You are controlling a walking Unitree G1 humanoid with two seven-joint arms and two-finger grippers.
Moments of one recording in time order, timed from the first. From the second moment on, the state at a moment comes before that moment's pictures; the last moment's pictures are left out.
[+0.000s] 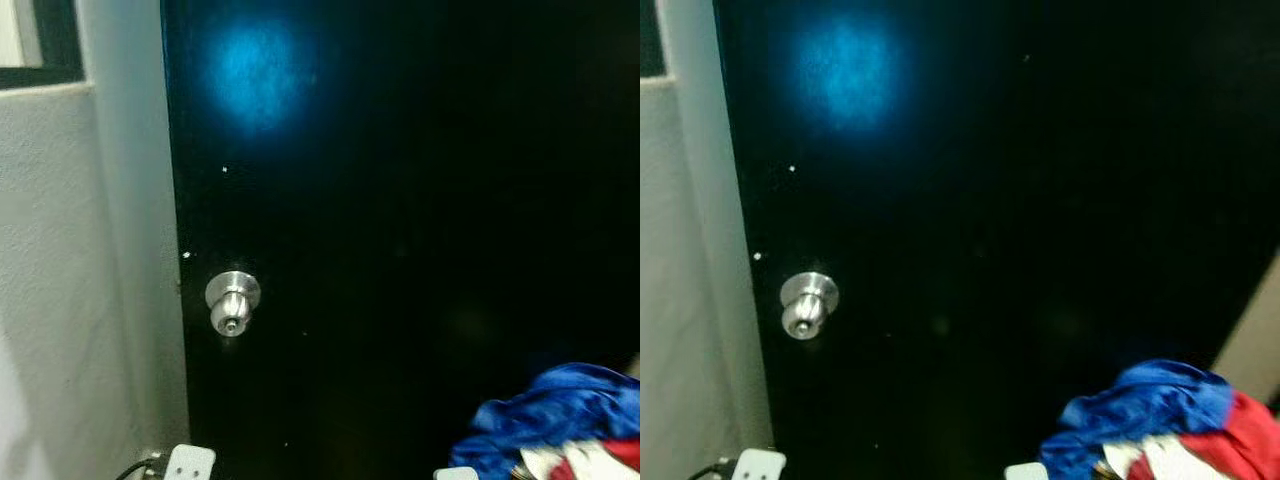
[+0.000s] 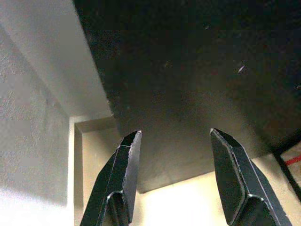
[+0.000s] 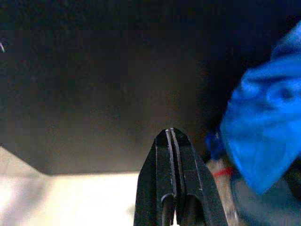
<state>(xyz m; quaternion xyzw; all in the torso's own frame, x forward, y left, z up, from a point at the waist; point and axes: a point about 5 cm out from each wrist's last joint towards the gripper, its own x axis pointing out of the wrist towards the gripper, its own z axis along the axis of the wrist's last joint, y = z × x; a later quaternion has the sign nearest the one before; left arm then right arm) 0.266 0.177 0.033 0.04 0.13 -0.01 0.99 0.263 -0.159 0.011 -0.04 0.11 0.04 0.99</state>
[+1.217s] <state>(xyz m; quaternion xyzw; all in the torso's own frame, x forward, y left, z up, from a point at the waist) 0.271 0.172 0.034 0.00 0.13 0.00 0.99 0.264 -0.158 0.014 -0.04 0.11 0.04 0.99</state>
